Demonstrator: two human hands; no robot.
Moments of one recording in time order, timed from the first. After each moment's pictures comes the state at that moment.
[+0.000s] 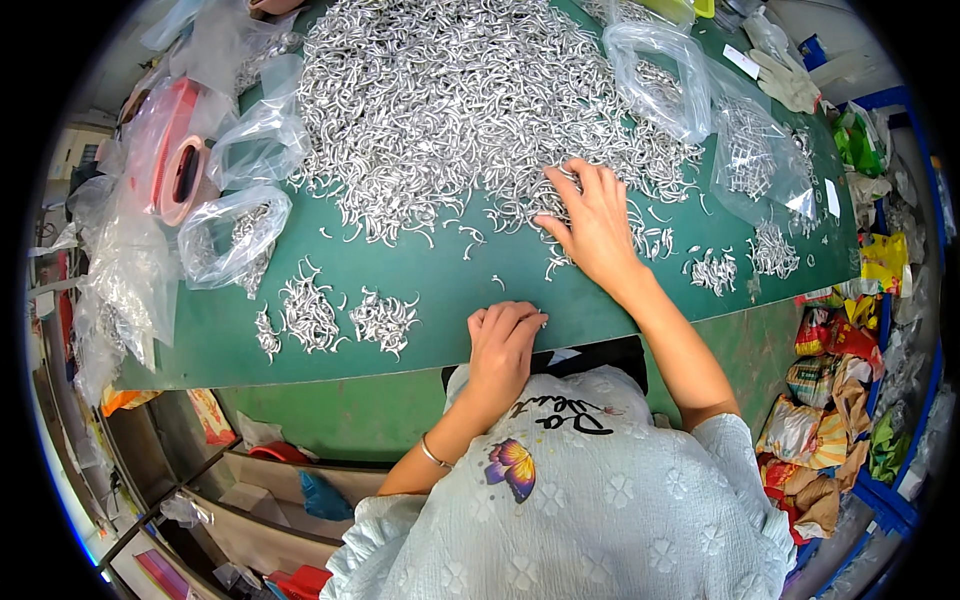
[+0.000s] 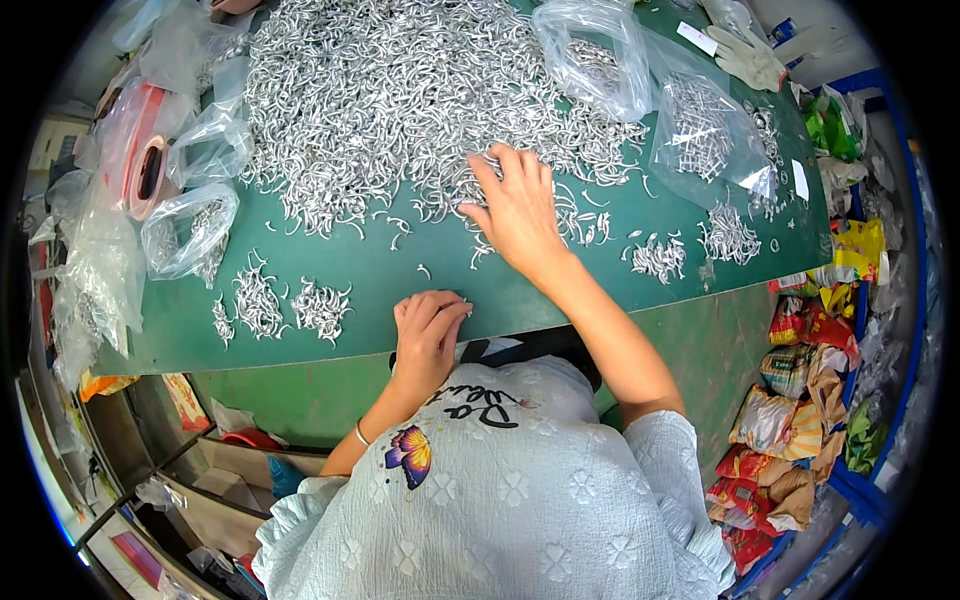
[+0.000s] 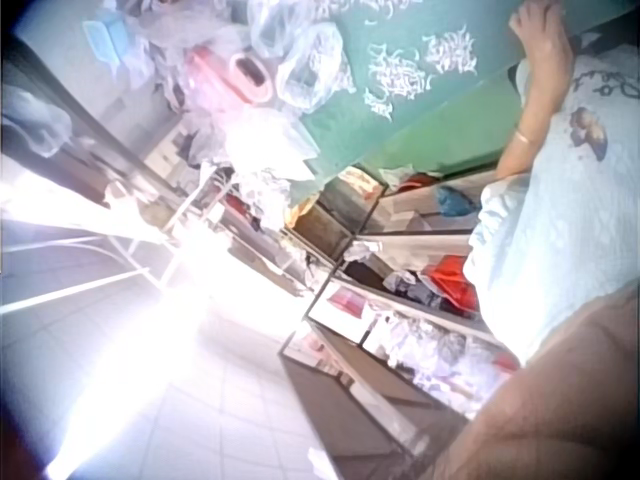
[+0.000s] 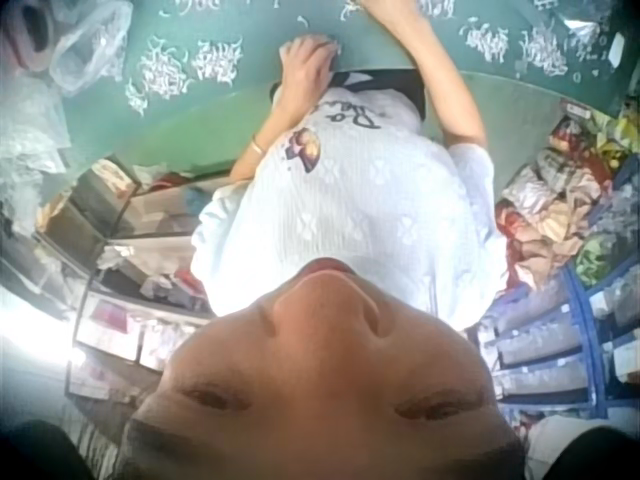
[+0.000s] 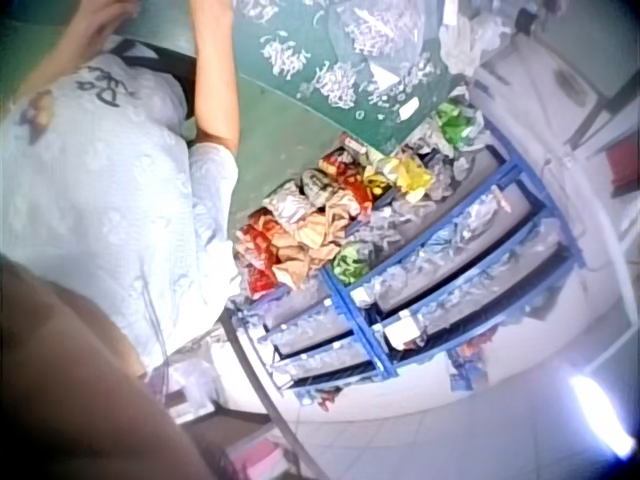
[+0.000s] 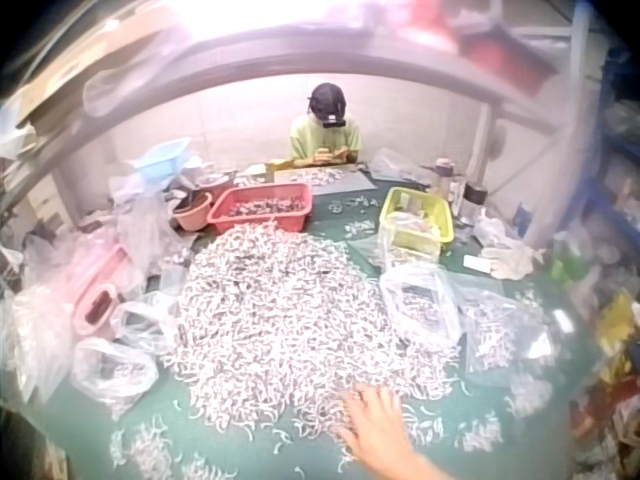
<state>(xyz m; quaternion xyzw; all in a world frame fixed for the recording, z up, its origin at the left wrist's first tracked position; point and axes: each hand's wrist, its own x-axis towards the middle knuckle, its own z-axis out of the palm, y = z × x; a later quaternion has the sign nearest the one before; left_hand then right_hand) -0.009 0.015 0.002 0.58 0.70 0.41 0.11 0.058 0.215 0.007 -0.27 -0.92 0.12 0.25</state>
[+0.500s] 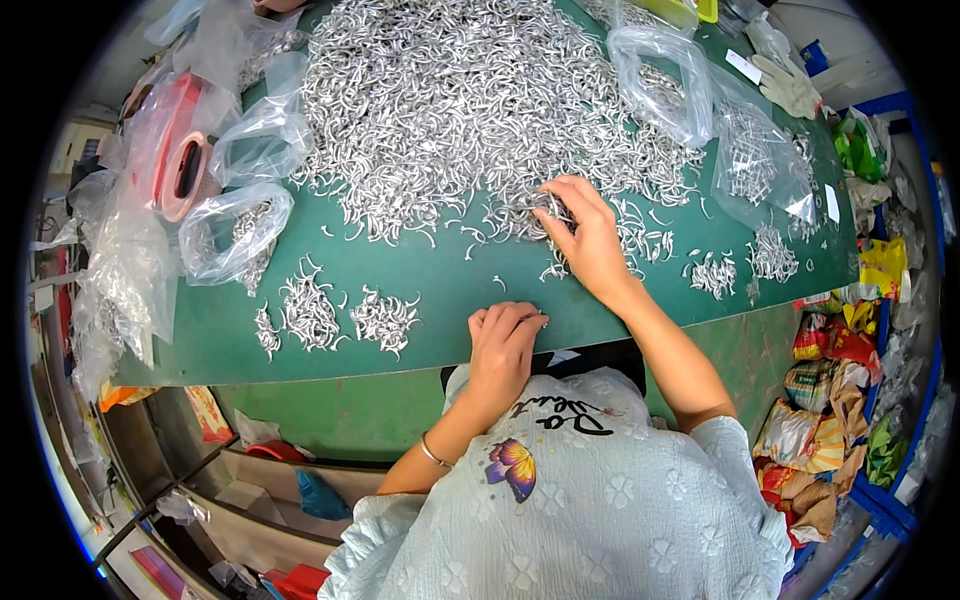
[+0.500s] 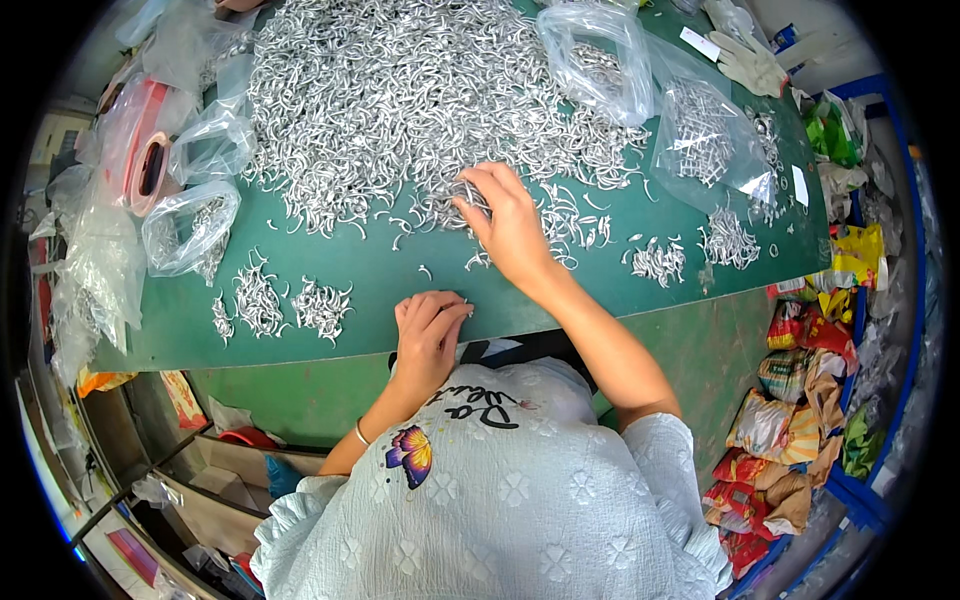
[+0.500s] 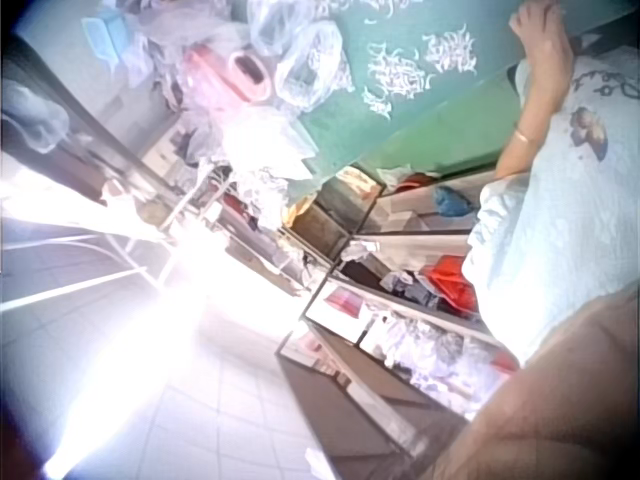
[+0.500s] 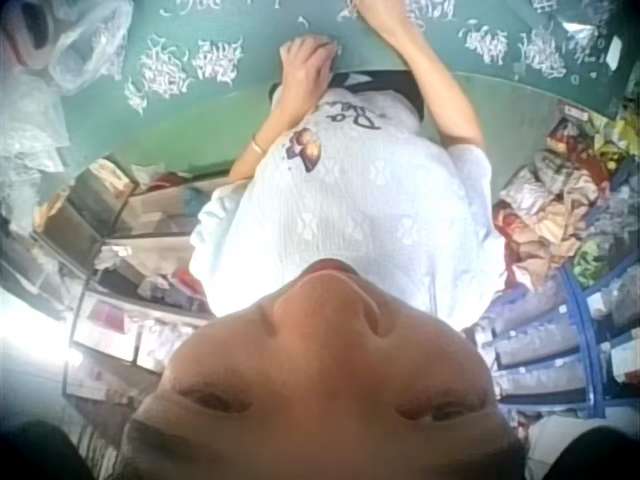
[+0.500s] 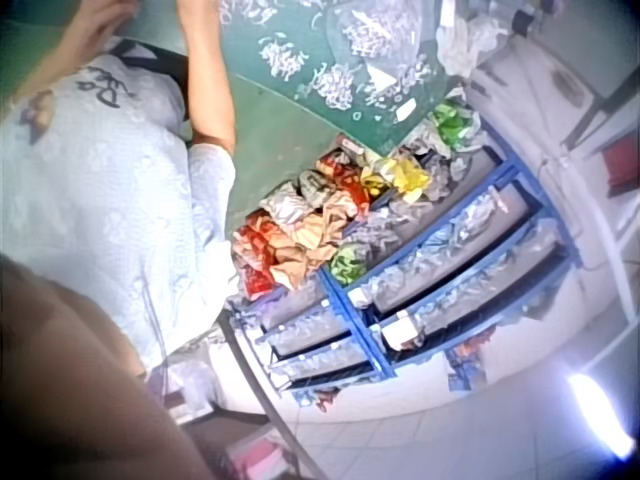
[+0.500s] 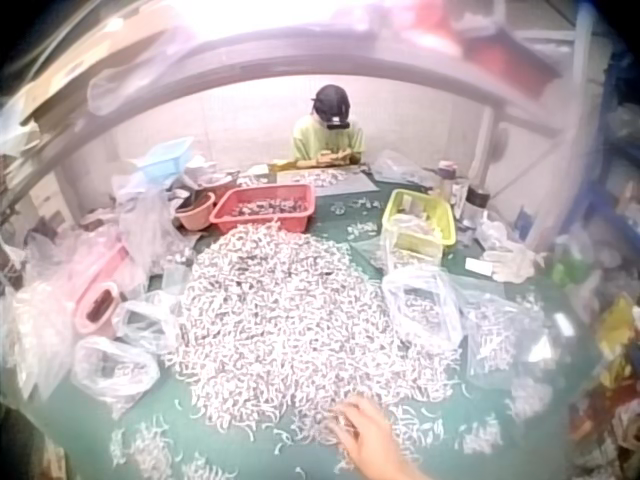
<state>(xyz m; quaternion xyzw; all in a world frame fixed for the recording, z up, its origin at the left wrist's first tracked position) -0.009 0.016 0.003 0.57 0.70 0.41 0.12 0.050 0.205 0.006 -0.25 -0.84 0.35 0.33</state>
